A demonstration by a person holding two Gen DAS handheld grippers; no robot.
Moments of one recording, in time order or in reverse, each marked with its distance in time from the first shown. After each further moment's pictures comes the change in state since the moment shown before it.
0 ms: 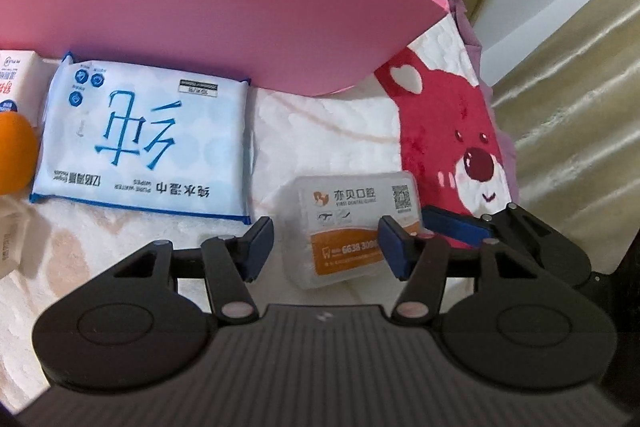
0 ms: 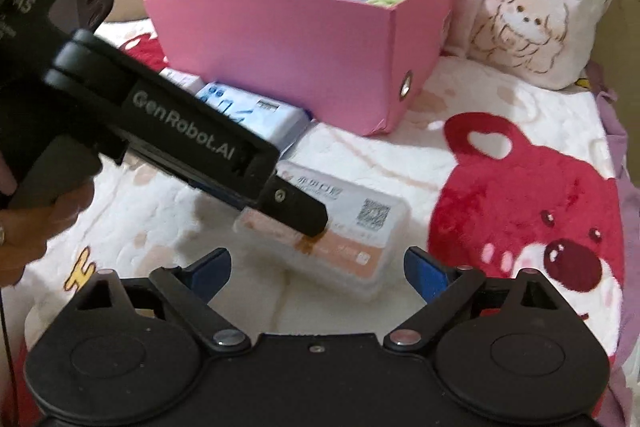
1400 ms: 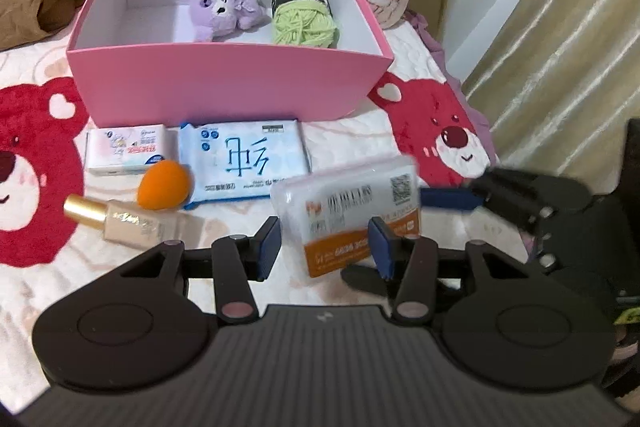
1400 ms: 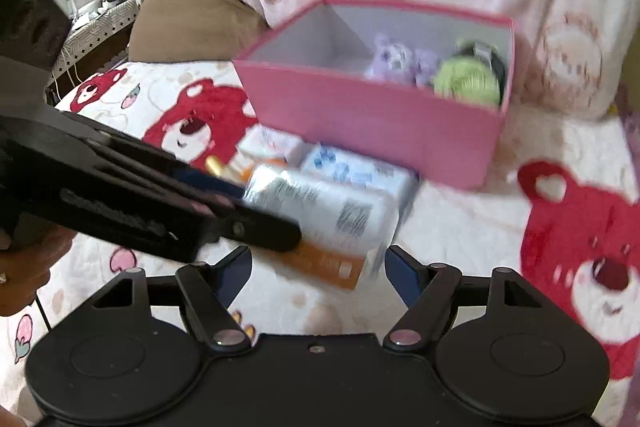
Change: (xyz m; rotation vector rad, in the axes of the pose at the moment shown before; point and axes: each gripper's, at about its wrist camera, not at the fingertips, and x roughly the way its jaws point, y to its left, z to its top) left arm -0.147 0.007 -0.014 0.213 -0.036 0.066; right arm -0.061 0.098 0.048 0.033 -0.051 0.069
